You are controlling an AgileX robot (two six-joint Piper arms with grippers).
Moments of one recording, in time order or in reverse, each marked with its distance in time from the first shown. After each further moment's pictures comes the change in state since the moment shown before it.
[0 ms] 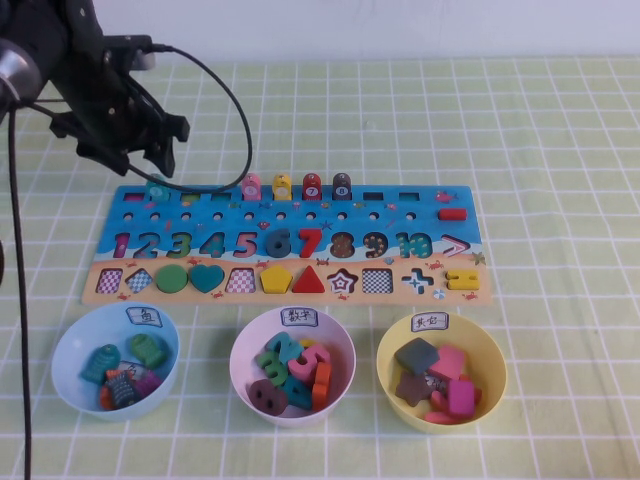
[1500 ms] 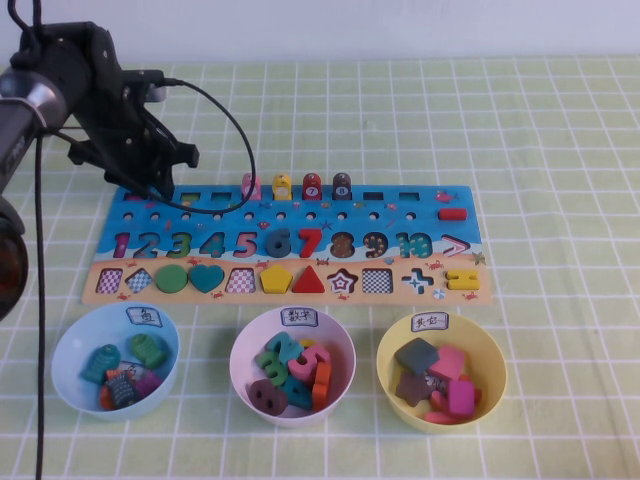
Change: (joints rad) right arm 0.000 0.000 0.000 0.000 0.000 0.000; left arm 0.000 0.097 0.001 0.003 -0.080 -0.011
